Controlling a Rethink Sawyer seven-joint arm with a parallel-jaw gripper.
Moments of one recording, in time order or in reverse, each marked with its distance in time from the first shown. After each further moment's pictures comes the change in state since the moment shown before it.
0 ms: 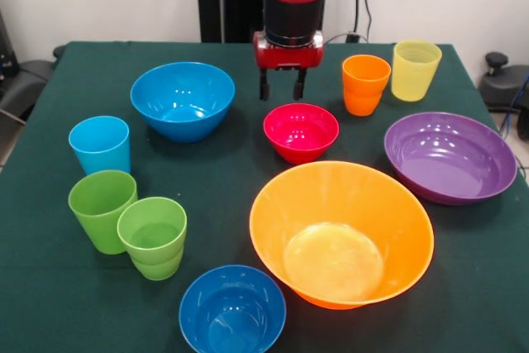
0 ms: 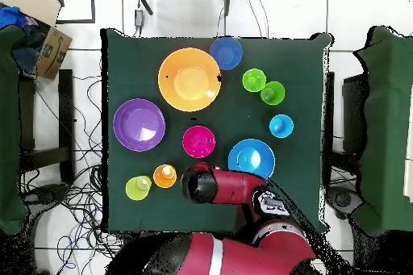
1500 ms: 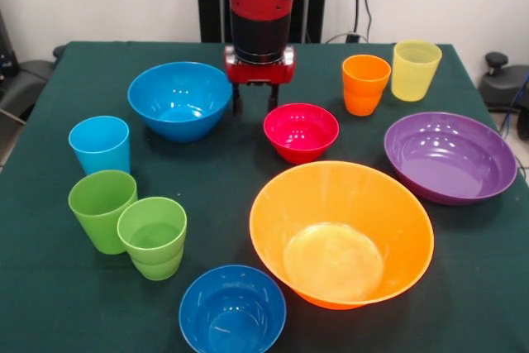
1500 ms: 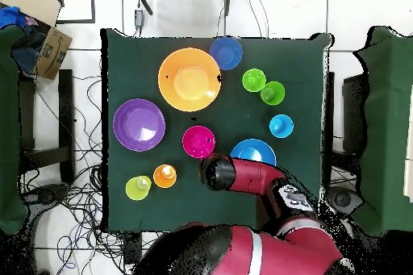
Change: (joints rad) arm -0.087 0.024 0.025 -0.088 -0.012 0.093 0.000
